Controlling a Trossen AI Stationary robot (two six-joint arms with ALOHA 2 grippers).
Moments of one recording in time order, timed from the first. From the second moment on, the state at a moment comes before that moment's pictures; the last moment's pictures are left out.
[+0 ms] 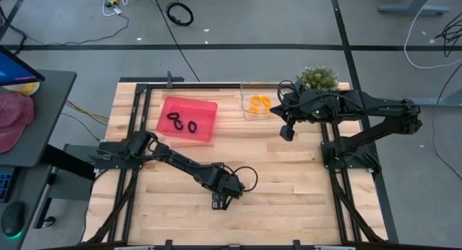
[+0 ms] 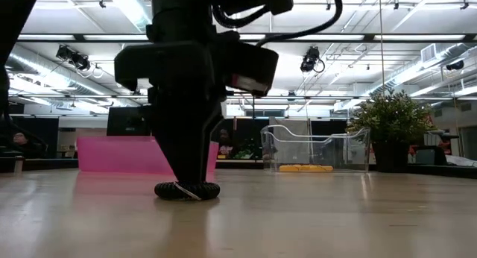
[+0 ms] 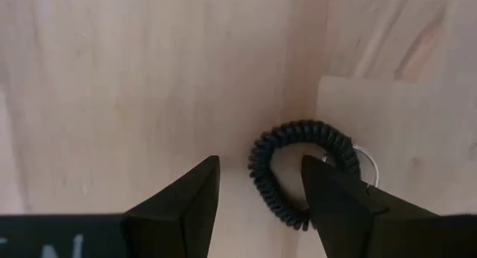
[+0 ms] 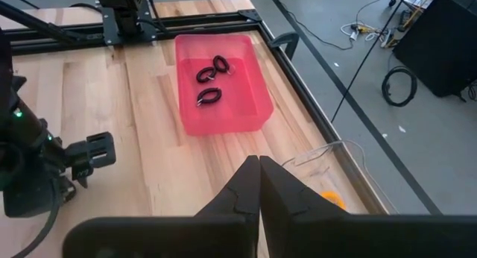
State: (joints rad) left arm -0.36 2.14 1.56 -0.81 -0.09 -0.40; right arm 0.05 1.19 1.44 -0.90 0.37 0.12
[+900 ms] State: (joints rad) left arm -0.36 2.14 1.56 -0.85 -0.06 -0.40; right arm 0.05 1.19 1.44 -0.90 0.37 0.11
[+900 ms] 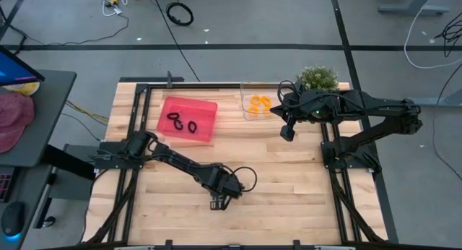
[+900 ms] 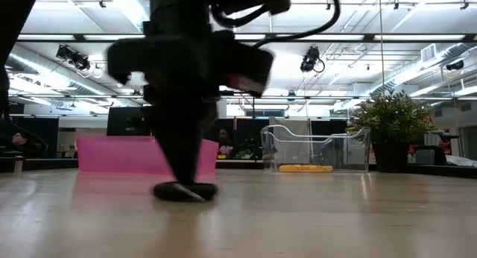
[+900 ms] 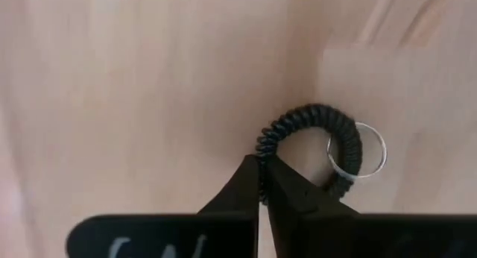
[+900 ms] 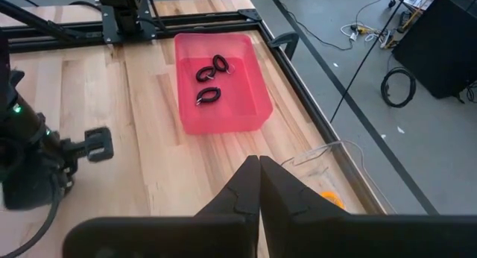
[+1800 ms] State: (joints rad) left arm -0.31 1.58 1.57 -1.00 -0.31 -0.33; right arm 0.05 1.19 1.44 -0.89 0.38 0.09
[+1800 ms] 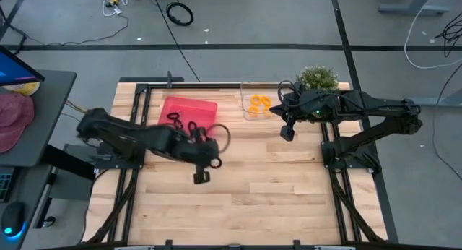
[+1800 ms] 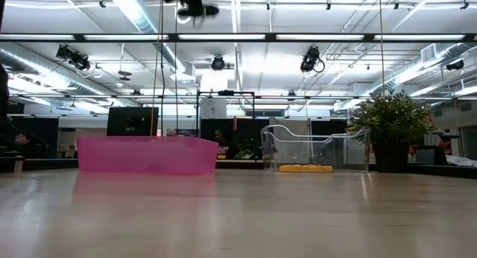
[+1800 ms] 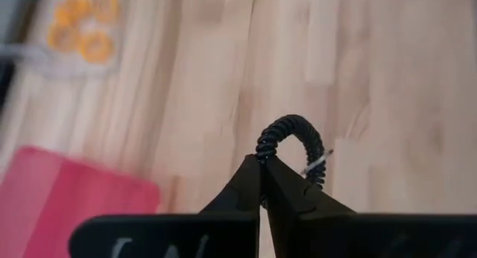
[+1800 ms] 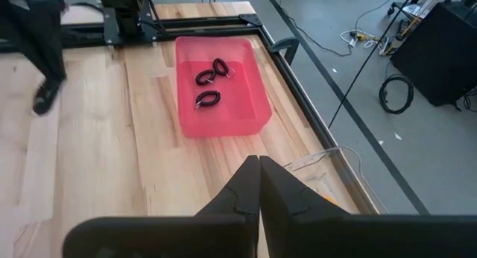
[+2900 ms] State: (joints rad) left arm -0.25 1.31 1.57 -1.04 -1.28 -1.03; right arm -0.01 1.19 1.44 -0.75 0.42 0.20
